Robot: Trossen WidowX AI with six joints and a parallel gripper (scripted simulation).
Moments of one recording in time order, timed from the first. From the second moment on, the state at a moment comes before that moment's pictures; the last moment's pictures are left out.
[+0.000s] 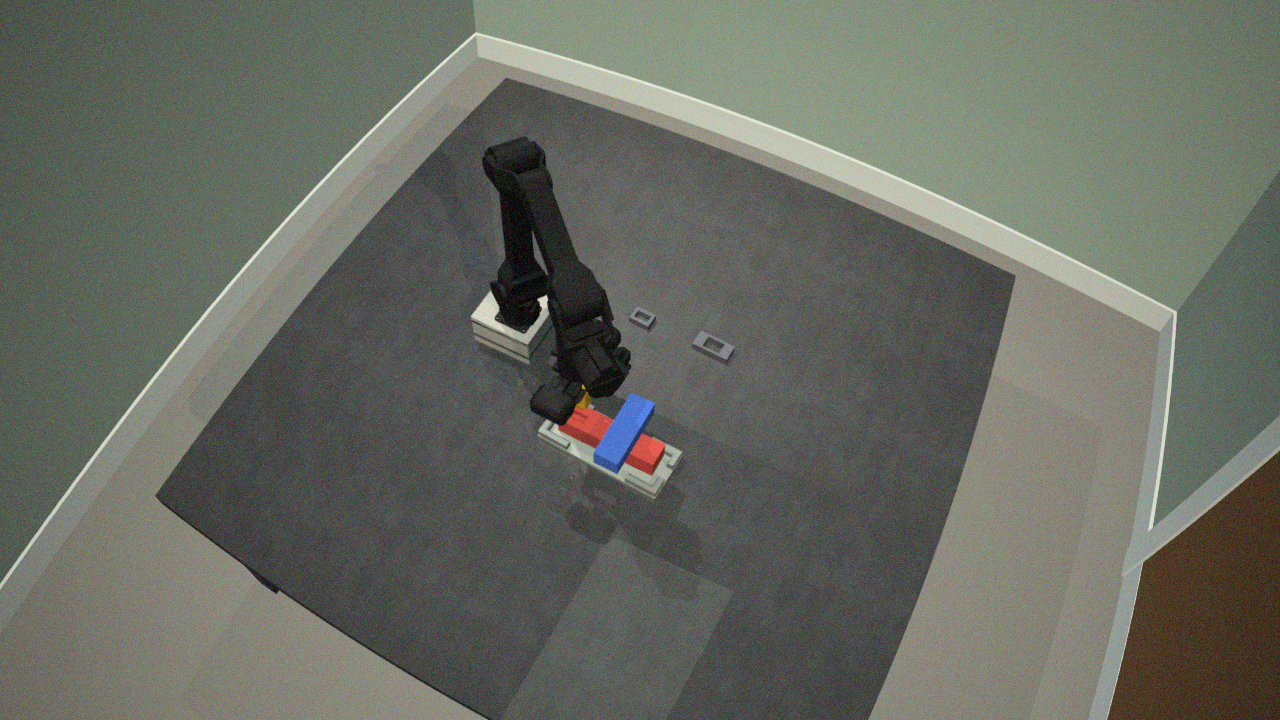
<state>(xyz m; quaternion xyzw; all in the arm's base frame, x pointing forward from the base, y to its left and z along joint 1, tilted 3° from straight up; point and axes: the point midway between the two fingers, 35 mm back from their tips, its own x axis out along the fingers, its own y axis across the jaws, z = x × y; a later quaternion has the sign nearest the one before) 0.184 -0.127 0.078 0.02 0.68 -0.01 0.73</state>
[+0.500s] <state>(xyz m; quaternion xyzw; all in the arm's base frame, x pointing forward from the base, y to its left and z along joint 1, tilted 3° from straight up) 0.186 -0.128 0.075 0.01 0.68 -0.01 0.73</state>
